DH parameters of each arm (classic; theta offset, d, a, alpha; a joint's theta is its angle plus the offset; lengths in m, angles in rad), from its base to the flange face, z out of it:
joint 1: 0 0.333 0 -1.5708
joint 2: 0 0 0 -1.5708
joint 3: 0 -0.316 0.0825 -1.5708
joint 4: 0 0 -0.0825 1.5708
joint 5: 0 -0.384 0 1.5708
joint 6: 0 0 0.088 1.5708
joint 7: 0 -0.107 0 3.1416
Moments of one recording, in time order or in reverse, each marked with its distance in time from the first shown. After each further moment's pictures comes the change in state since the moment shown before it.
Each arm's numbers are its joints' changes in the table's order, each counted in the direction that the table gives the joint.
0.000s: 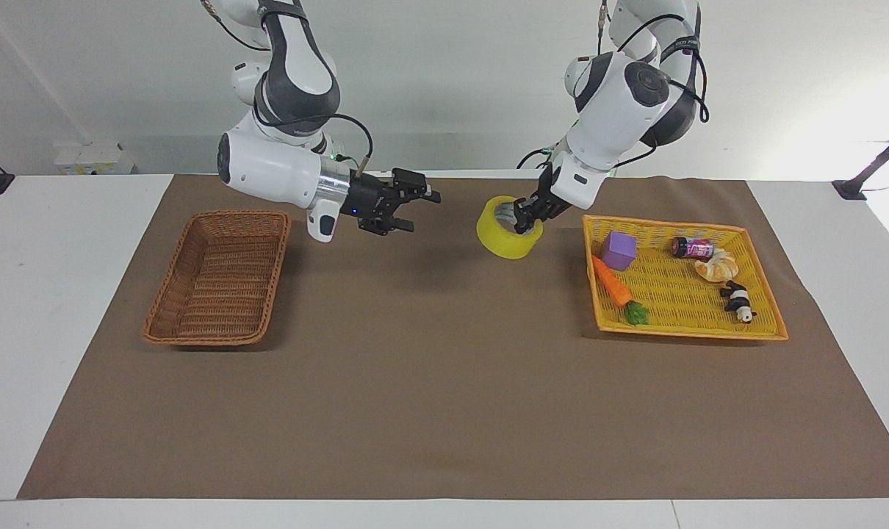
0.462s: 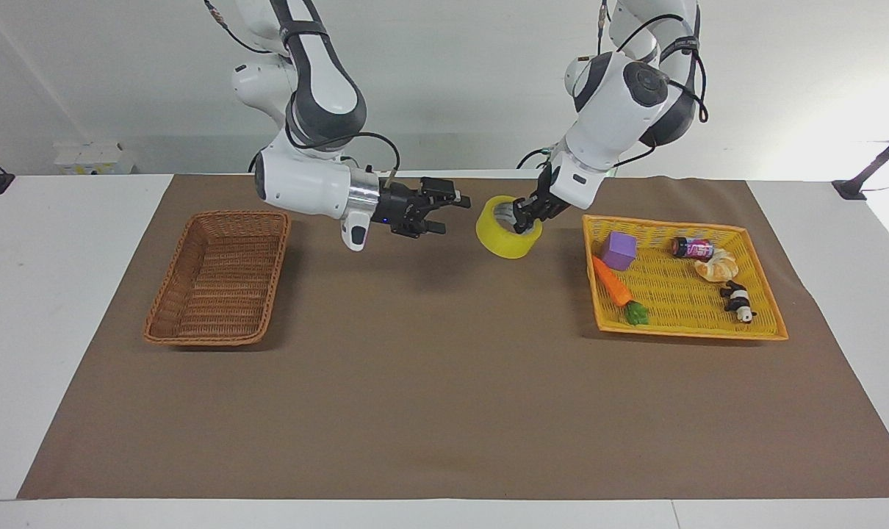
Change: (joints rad) left arm -0.002 0.000 0.000 -0.002 0.000 0.000 0.009; right arm 0.074 0.036 -0.003 0.002 -0.117 -0.071 -0.031
